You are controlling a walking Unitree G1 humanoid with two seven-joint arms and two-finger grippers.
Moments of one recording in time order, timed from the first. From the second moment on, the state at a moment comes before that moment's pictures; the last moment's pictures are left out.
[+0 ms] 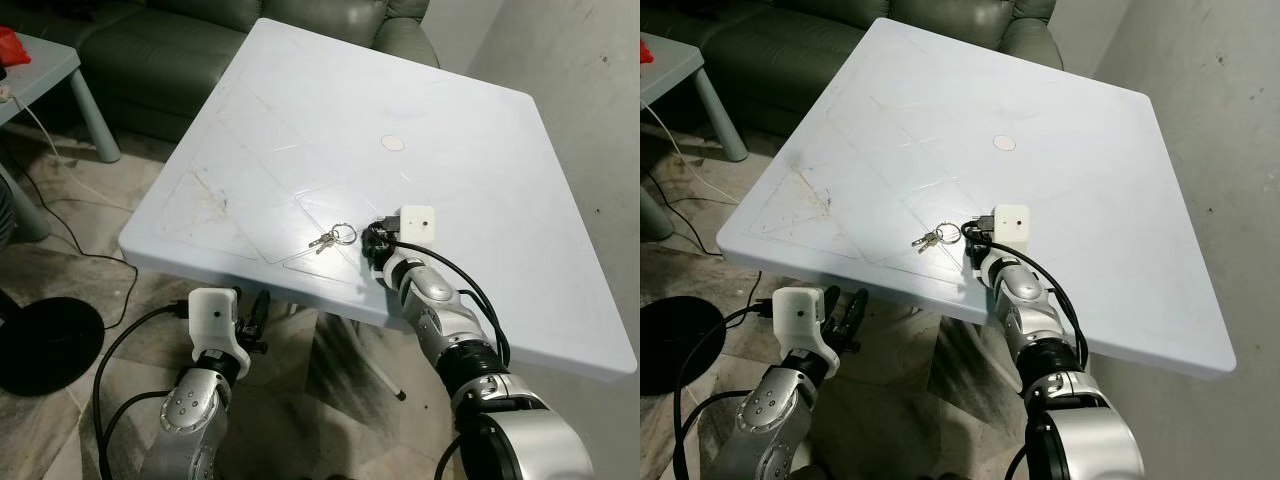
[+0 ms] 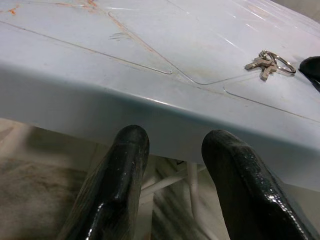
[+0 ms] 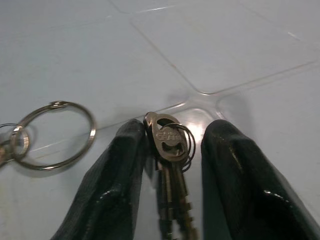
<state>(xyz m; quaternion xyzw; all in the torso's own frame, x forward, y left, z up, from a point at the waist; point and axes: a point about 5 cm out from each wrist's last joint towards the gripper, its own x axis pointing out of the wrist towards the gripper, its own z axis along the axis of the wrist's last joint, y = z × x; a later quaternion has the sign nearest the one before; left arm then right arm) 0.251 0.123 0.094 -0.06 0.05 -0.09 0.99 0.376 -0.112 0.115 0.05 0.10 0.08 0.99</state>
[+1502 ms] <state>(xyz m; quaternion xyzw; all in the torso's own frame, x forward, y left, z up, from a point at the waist) 0.256 0.119 0.100 -0.06 0.04 -0.10 0.99 0.379 -0.120 0.119 0.07 0.08 0.09 0.99</state>
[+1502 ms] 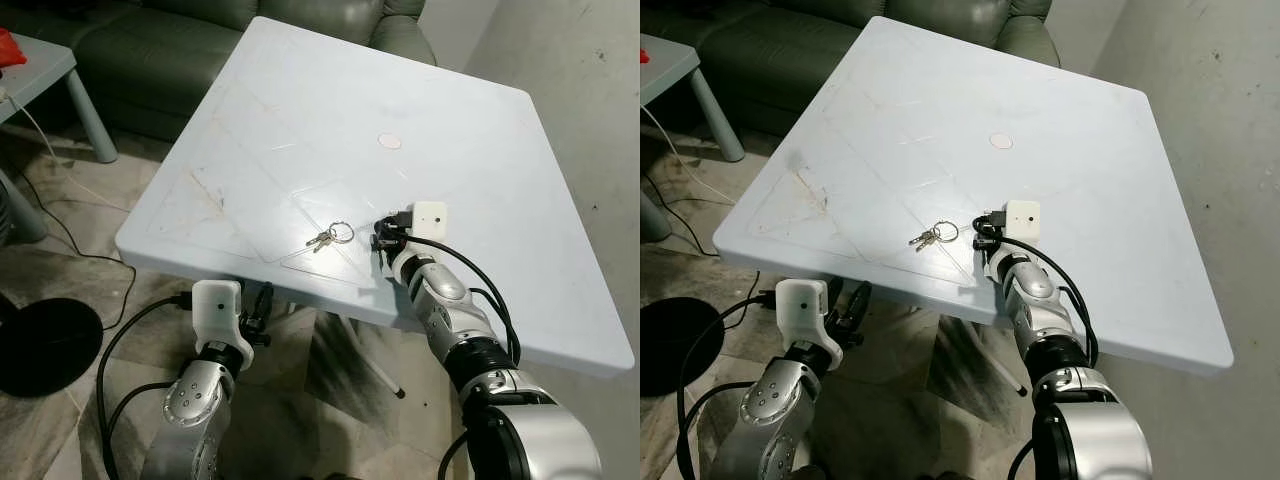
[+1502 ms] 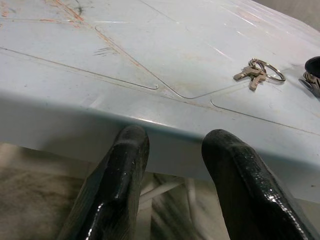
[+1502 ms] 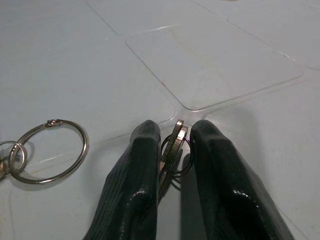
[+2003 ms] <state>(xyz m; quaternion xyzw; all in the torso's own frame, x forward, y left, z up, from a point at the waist) 0.256 0.119 0.100 -0.06 0.04 -0.10 0.99 0.380 -0.121 0.122 0.07 0.07 0.08 0.99</state>
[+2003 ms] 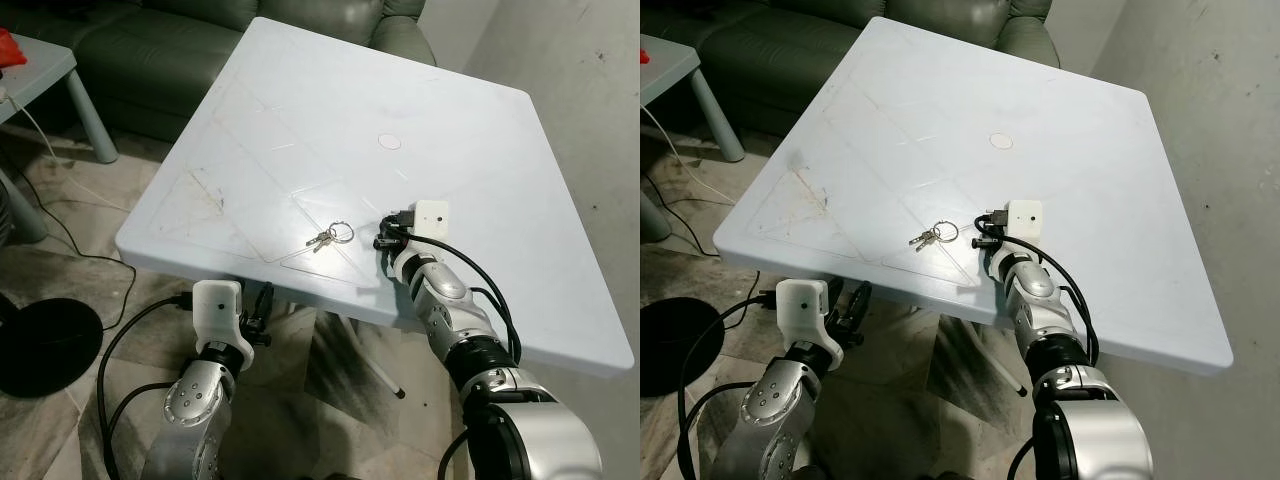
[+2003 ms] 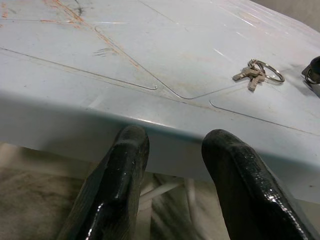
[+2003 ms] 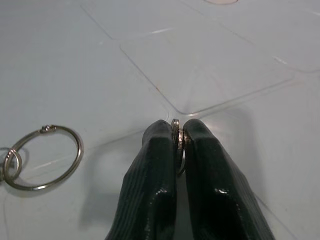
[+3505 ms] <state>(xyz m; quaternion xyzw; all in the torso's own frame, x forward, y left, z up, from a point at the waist) 0.318 0.149 0.150 -0.06 -0.06 -0.06 0.99 0.351 -0.153 0.178 0.05 -0.13 0.11 0.98</state>
